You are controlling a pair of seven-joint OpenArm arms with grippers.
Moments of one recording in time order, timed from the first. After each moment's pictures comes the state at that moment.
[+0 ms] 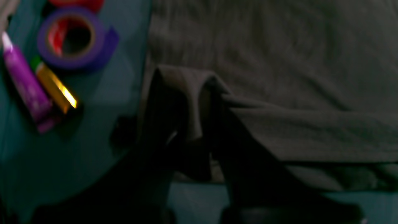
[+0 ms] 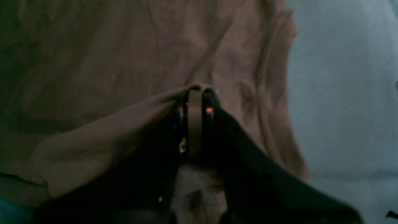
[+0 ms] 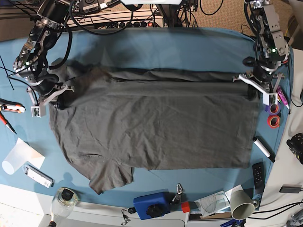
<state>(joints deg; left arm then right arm) 14.9 -8.6 -21.9 101.5 -20.6 -14.1 39.2 -3.2 14.1 32.4 96.6 24.7 30.9 -55.0</state>
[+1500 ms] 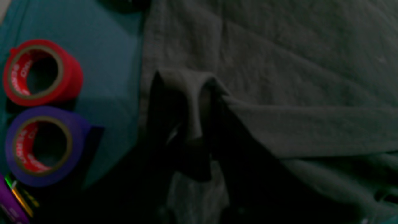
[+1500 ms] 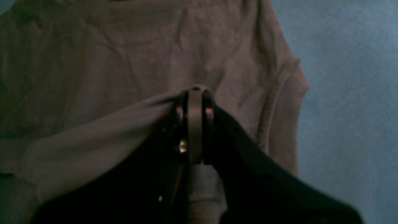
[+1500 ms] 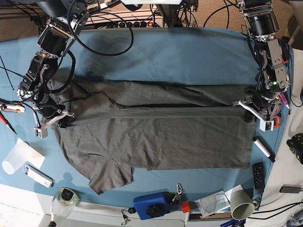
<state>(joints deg) -1.4 -11.9 -18.8 83.1 -18.4 -18.0 38.8 13.1 14.1 31.9 75.4 18.8 31.1 -51.2</state>
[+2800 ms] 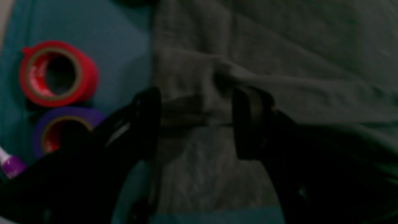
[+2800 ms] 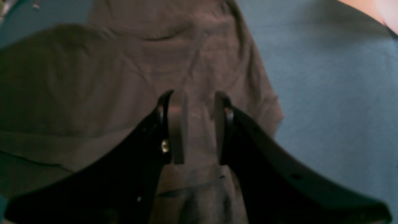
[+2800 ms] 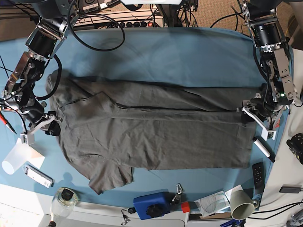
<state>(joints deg) -6.6 -14.0 -18.8 87.4 -21.0 -18.0 58.6 13.7 19.5 33.0 80.6 33.8 33.3 -60.7</state>
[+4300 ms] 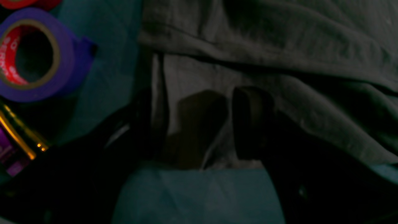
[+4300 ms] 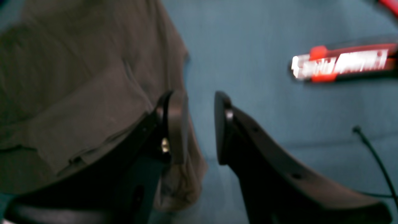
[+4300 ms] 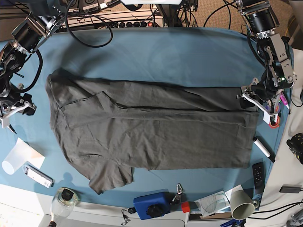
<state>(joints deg) -0.1 -9.9 -25.3 88.1 -23.0 -16.6 59.4 11.5 25.2 44.4 82.7 33.8 28.6 -78.1</state>
